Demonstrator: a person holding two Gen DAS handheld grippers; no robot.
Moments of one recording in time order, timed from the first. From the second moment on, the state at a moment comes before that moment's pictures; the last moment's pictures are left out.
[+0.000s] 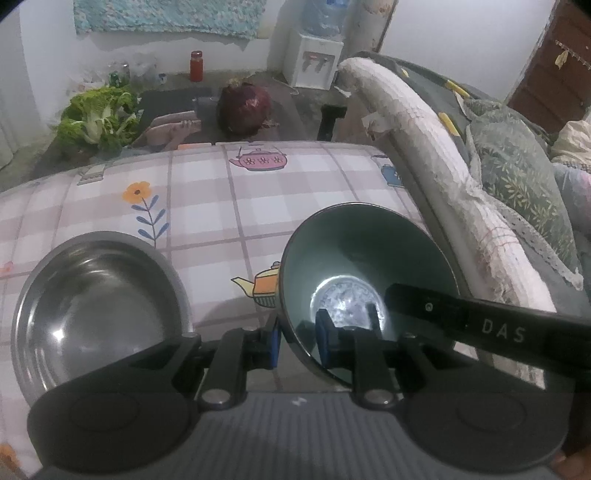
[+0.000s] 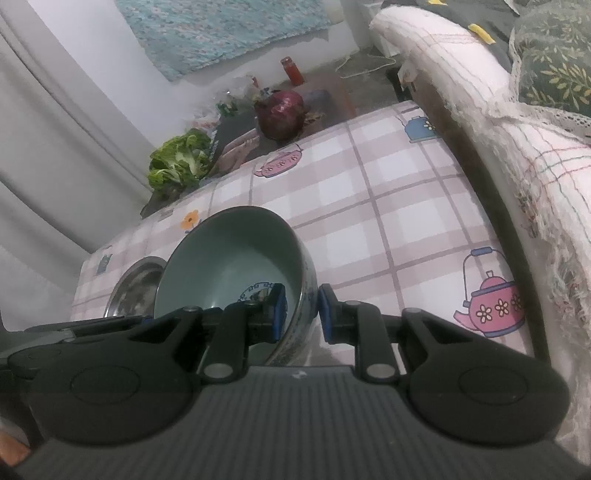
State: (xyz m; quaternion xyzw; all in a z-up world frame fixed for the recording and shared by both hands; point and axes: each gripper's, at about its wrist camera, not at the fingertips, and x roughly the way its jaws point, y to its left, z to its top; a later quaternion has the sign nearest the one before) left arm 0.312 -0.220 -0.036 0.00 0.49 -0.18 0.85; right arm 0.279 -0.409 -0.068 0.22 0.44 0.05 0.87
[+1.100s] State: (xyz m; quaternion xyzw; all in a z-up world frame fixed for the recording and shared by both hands) left arm 0.323 -0.057 -0.041 -0.04 0.51 -0.05 0.86; right arm 0.334 -0.230 -0.065 0.17 0.49 0.15 0.84
